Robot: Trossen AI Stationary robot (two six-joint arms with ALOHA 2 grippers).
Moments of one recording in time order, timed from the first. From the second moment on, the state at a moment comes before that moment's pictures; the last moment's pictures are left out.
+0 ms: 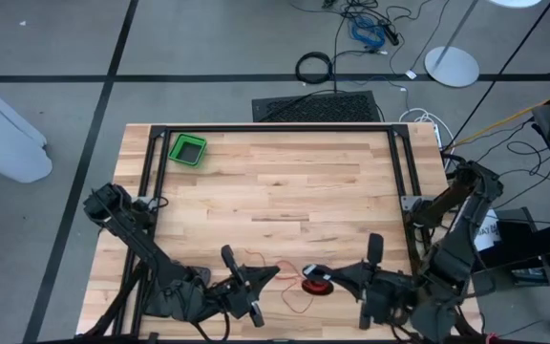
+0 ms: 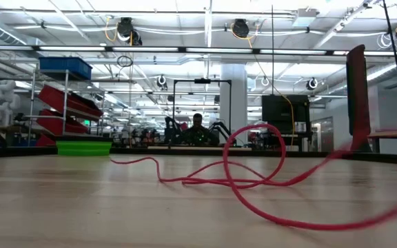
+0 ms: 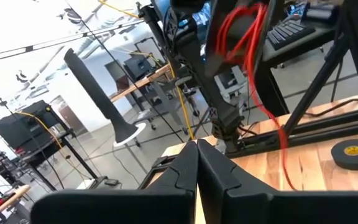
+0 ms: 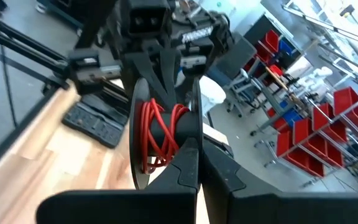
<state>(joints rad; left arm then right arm) -0.76 1.80 1.35 0.66 -1.17 0.69 0.94 1.53 1.55 -0.46 1.12 -0.18</state>
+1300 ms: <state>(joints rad) -0.71 1.85 1.35 0.45 -0.79 0.40 1.00 1.53 1.58 -0.46 1.13 -0.19</state>
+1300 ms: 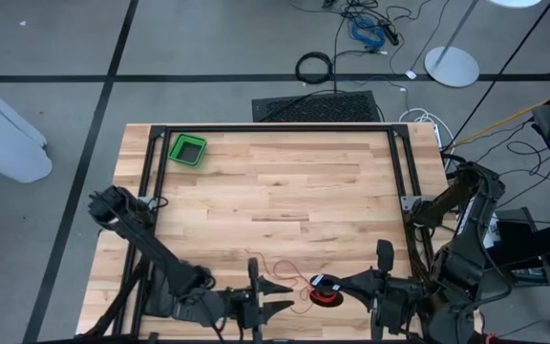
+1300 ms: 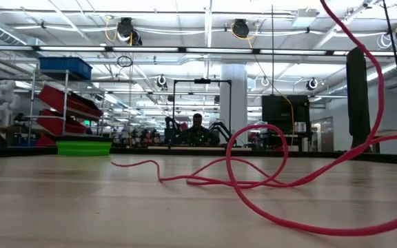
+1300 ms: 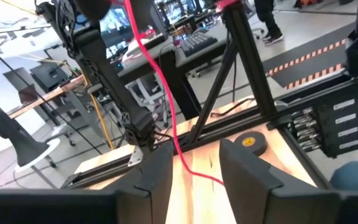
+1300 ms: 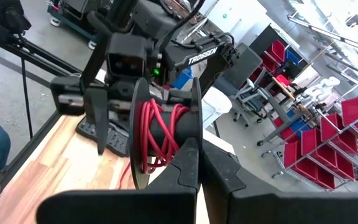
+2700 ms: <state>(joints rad) -0.63 1.96 1.35 0.64 -0.73 0.35 1.00 1.53 1.58 -0.46 1.13 -0.19</state>
